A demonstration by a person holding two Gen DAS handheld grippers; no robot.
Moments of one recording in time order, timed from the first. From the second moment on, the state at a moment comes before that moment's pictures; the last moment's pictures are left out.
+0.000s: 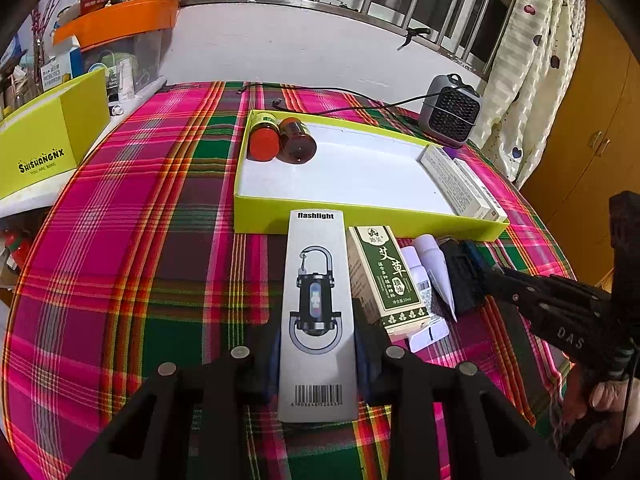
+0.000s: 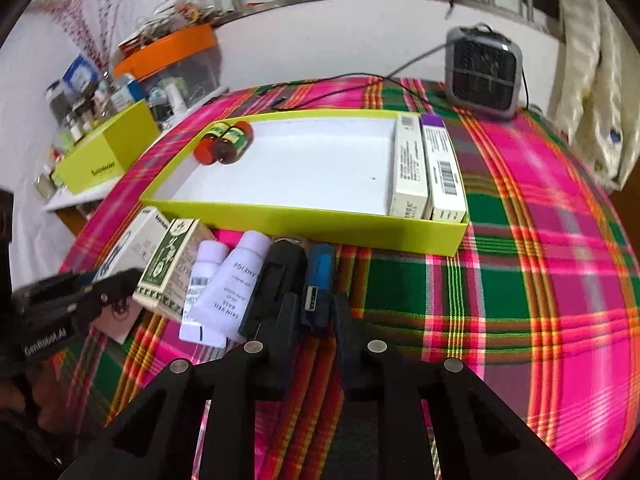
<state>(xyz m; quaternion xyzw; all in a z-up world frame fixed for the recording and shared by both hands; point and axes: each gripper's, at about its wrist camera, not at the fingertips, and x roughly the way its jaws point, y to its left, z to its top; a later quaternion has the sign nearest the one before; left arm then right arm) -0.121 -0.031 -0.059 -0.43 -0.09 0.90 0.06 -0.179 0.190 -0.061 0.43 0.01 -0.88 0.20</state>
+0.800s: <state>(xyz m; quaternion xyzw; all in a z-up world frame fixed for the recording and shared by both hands) -0.114 -0.025 -0.019 -0.38 -0.07 0.92 0.03 -0.159 0.222 -0.033 0.38 -0.04 -0.90 0.21</state>
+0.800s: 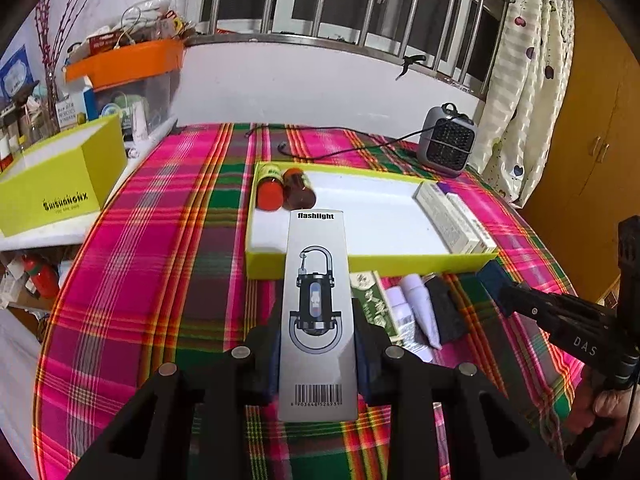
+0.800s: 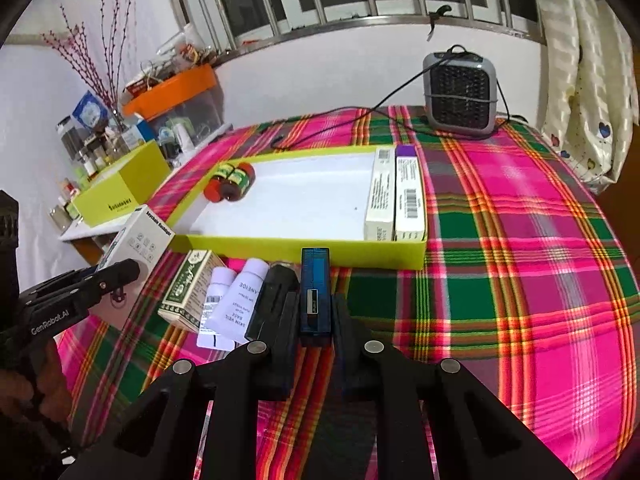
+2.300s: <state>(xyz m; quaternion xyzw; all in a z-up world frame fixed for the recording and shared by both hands) -0.294 0.069 -0.041 -0.47 -0.17 0.86 0.11 -0.184 0.275 -0.018 0.35 -0.08 -0.92 0.16</state>
